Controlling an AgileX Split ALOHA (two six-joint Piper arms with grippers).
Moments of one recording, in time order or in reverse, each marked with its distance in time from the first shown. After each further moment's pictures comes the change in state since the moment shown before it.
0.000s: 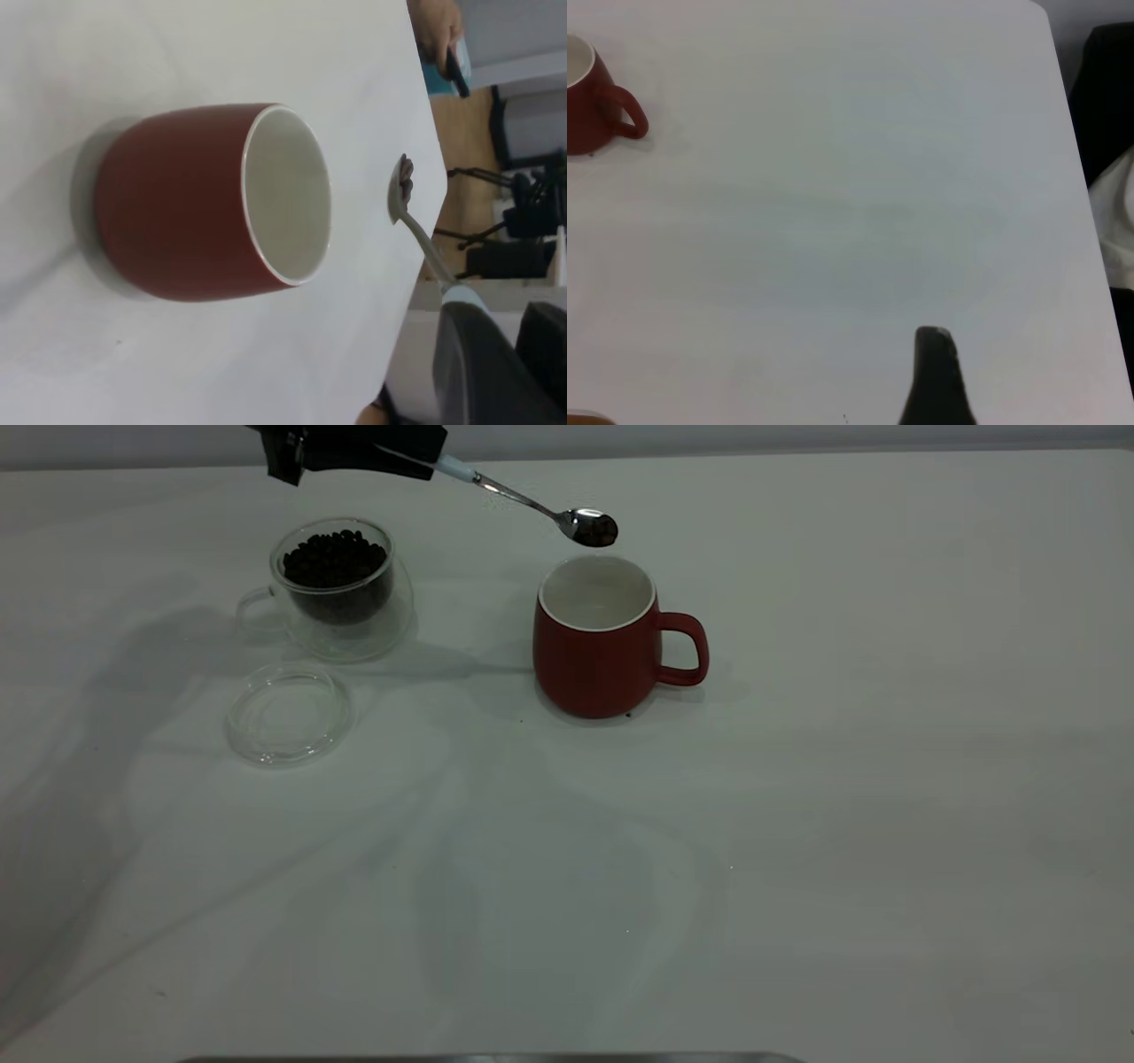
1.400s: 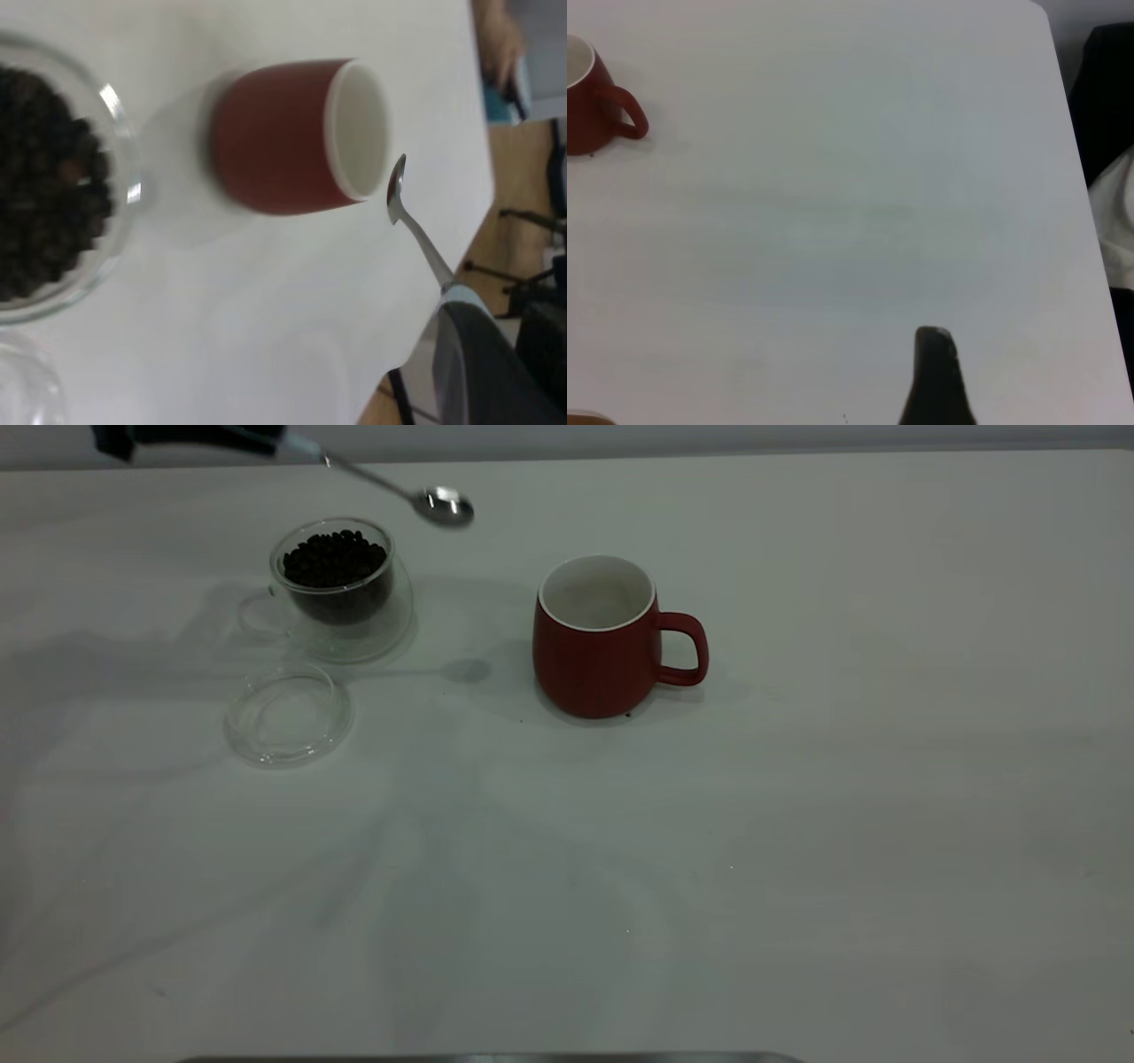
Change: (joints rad) left arm 0.184 -0.182 0.175 0.092 0.000 -0.030; right arm 0.000 0.000 0.000 0.000 0.000 0.001
